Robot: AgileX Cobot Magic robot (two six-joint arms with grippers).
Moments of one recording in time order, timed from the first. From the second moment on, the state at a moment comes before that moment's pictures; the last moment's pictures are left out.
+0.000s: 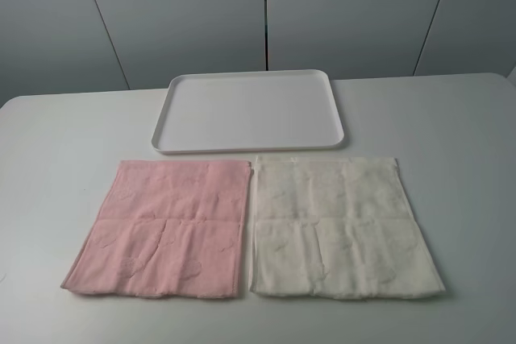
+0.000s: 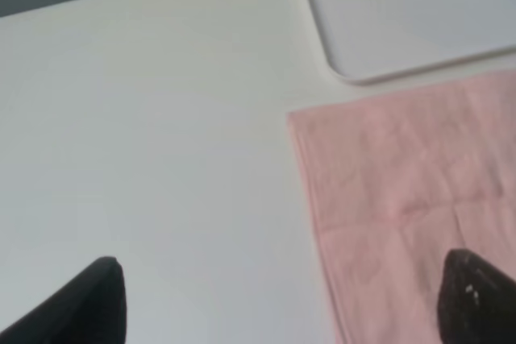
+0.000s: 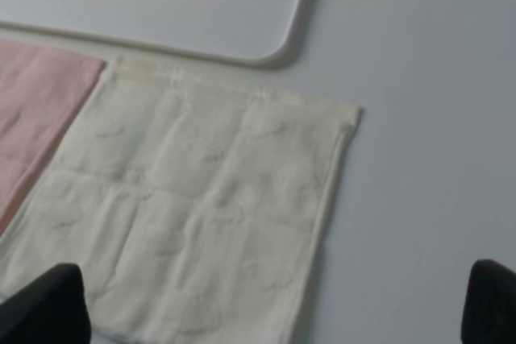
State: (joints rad) left arm 0.05 0.53 -0.70 -0.19 0.98 0.33; right arm 0.05 0.42 -0.63 0.25 1.08 -0.22
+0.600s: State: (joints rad) left arm -0.33 1.16 -0.90 -0.36 0.74 0.82; right arm 0.09 0.91 -0.70 0.27 1.07 -0.77
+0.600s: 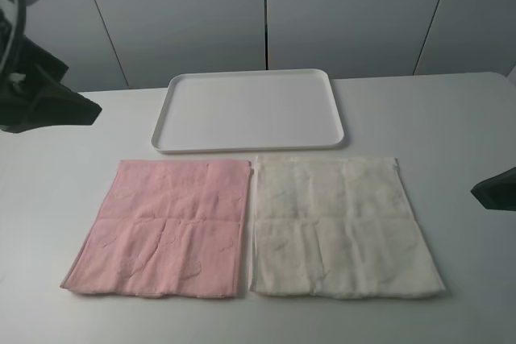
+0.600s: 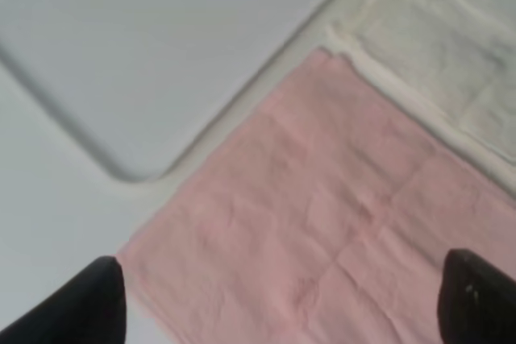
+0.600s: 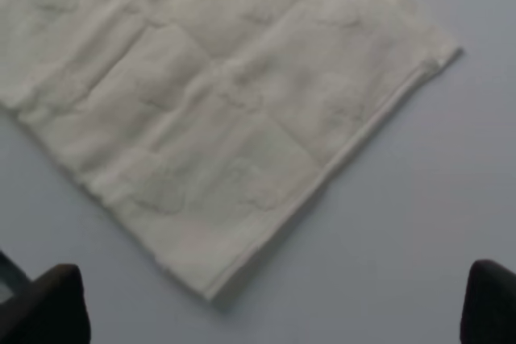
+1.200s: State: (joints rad) left arm -0.83 1.66 -1.04 -0.10 0.66 0.81; right arm 0.24 1.16 -0.69 0.14 1.06 -0.91
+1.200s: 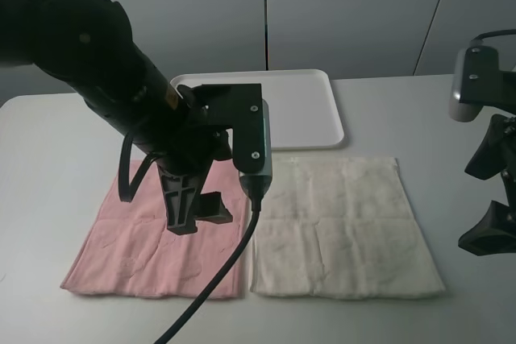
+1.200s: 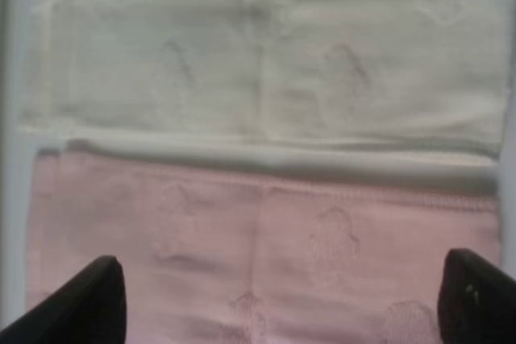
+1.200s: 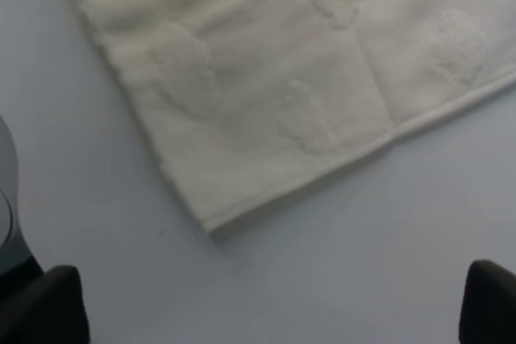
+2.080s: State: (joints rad) left arm -1.04 1.94 -1.05 -0.08 0.62 0.76; right arm 0.24 1.25 -0.59 0.06 0.89 -0.98
